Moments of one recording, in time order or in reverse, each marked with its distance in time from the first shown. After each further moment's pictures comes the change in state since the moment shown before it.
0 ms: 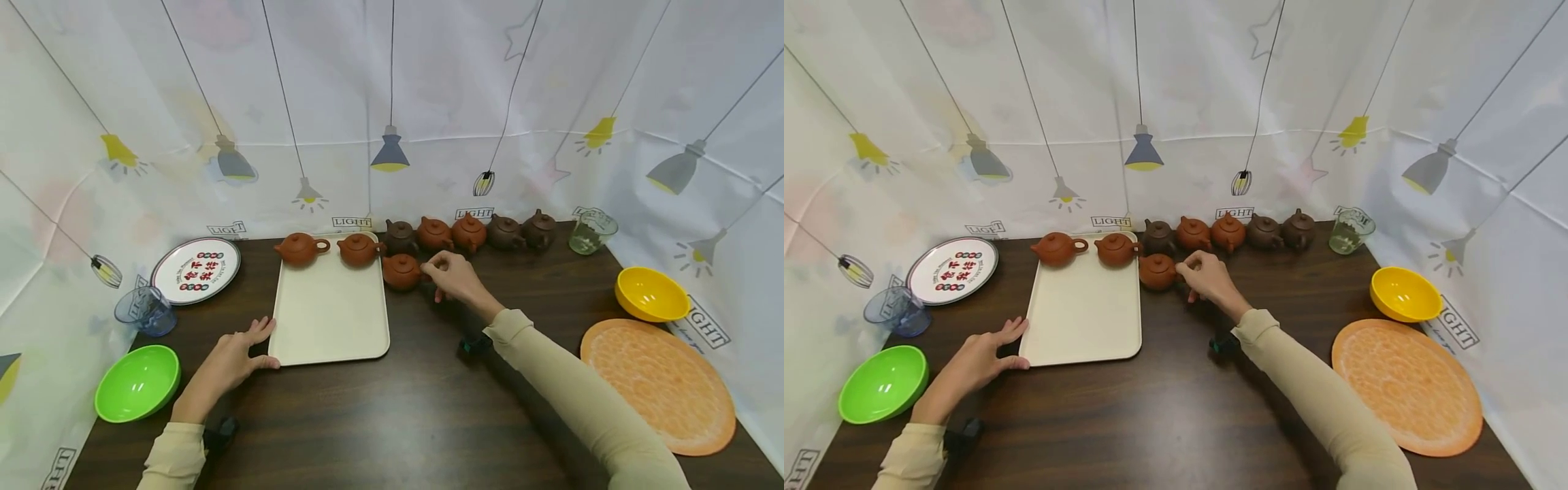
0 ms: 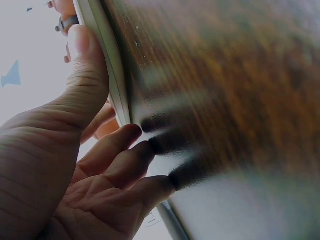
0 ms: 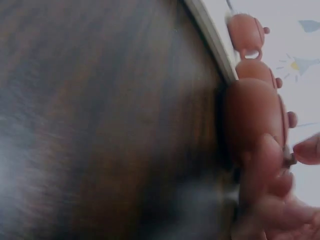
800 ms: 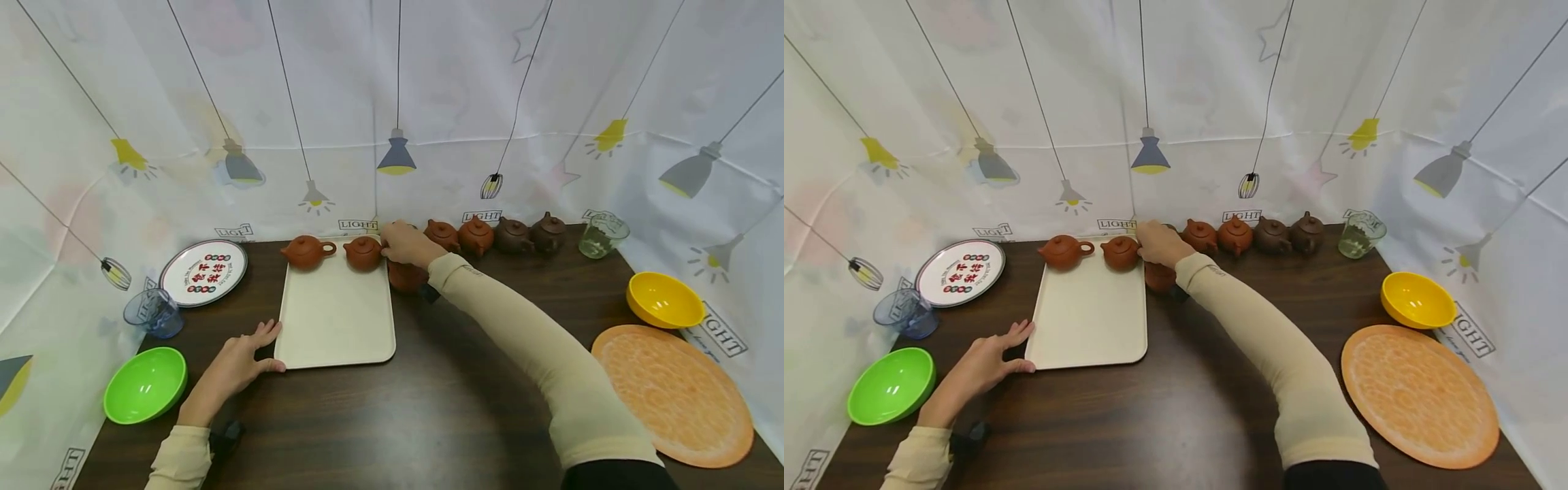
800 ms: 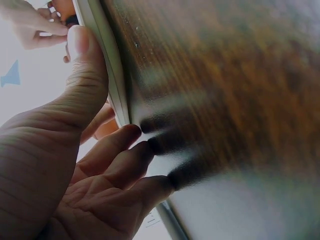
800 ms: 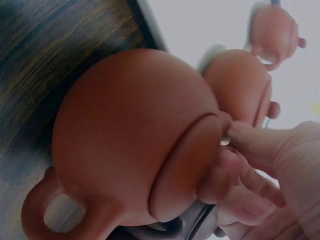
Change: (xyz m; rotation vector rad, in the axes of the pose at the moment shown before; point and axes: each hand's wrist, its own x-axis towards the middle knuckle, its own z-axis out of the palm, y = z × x) left_hand 0.001 0.000 0.002 -0.012 0.011 -0.001; right_hand 0.087 -0.099 0.036 -0.707 -0.237 -0.386
